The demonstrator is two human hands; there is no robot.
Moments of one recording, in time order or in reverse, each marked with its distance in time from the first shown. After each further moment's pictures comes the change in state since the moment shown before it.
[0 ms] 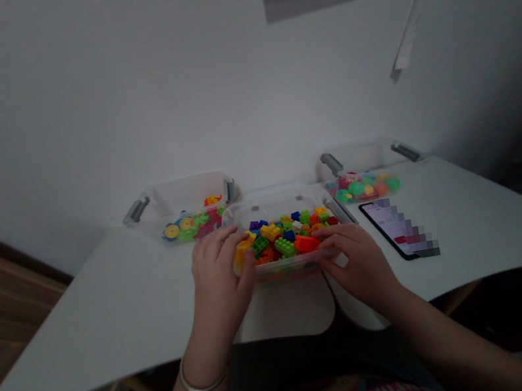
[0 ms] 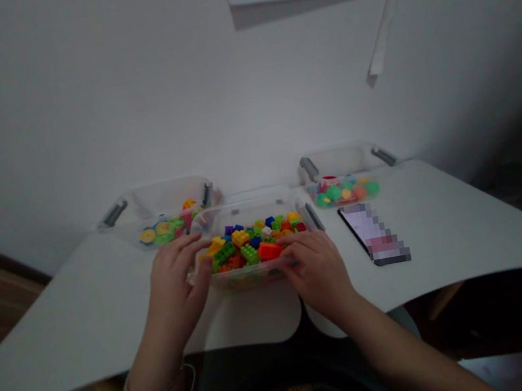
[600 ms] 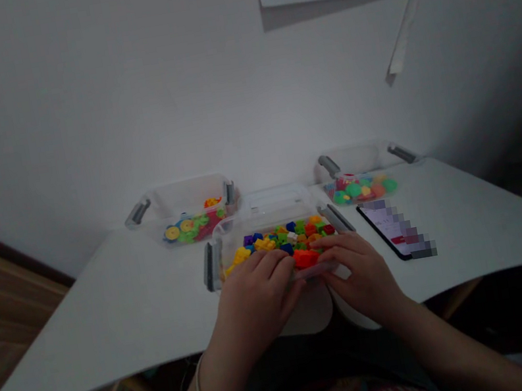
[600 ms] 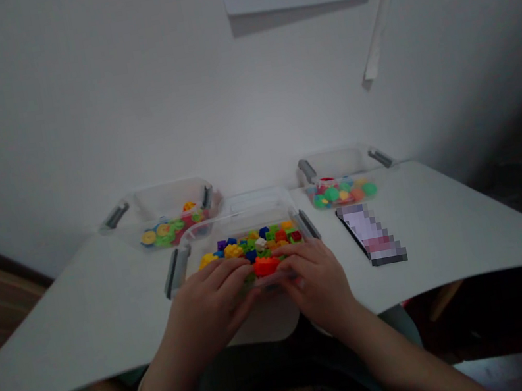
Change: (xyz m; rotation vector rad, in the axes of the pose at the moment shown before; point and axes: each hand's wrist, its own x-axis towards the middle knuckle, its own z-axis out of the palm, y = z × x) left_hand 0.005 0.056 -0.018 0.095 -0.271 0.422; right_hand -0.005 -0.020 -0.016 0.071 0.002 0.009
